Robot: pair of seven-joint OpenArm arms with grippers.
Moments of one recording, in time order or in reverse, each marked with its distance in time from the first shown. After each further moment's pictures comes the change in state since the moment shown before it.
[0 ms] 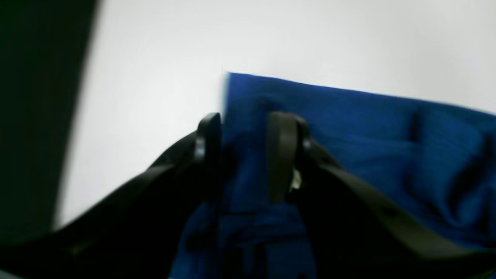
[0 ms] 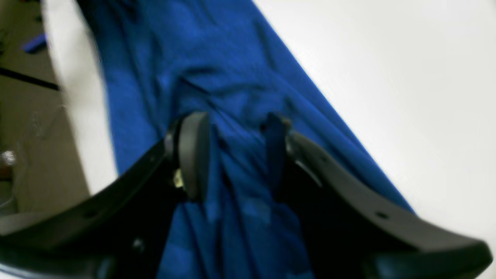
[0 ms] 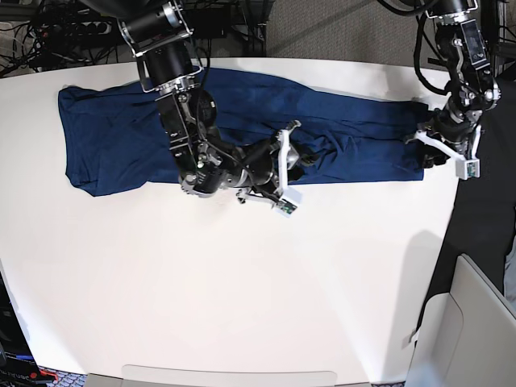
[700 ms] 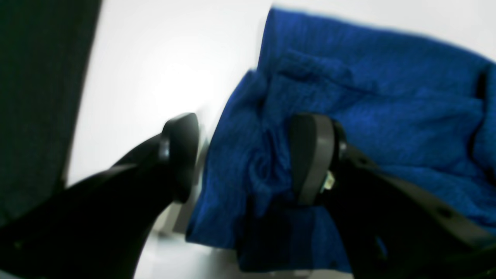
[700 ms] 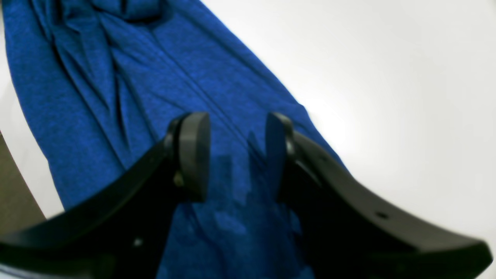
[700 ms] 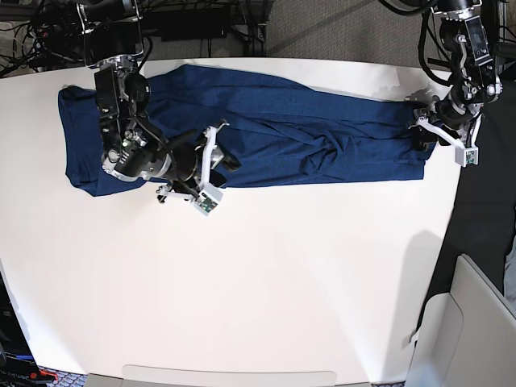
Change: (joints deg) left arm 1.7 -1.6 0.2 -3.8 -0.4 -0.5 2.5; right arm -7.7 13.1 9.9 15.1 0.6 0.0 -0.1
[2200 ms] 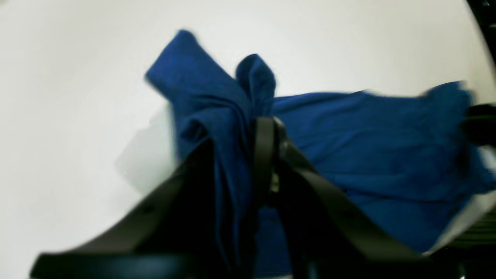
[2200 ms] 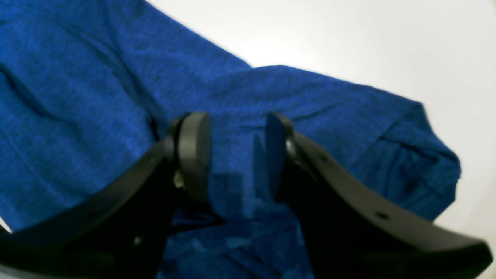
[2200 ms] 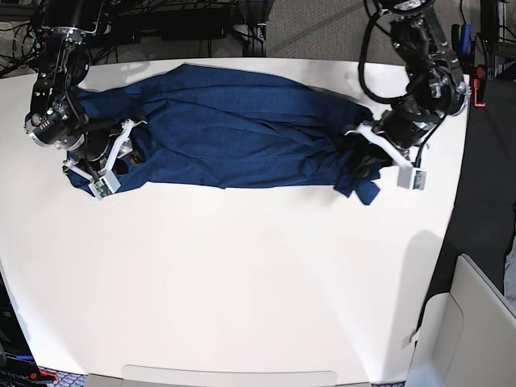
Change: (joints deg) left arm -4.5 19.6 0.2 22.7 -8.3 -10.0 19.7; right arm -10.3 6.4 23.8 5.1 0.1 0.0 -0.3
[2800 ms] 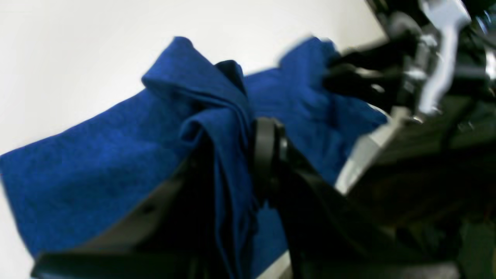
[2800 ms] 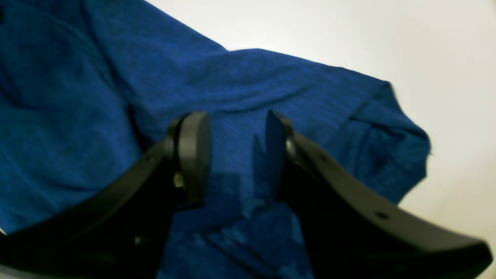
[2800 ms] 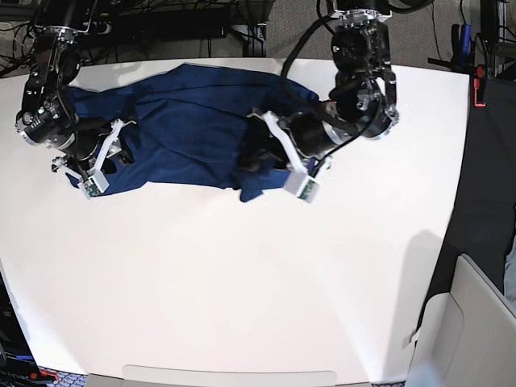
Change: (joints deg) left arm -3.0 6.2 24.6 0.1 0.4 0.1 3.0; right arm -0.6 2.3 1.1 0.0 0.0 0.0 0.2
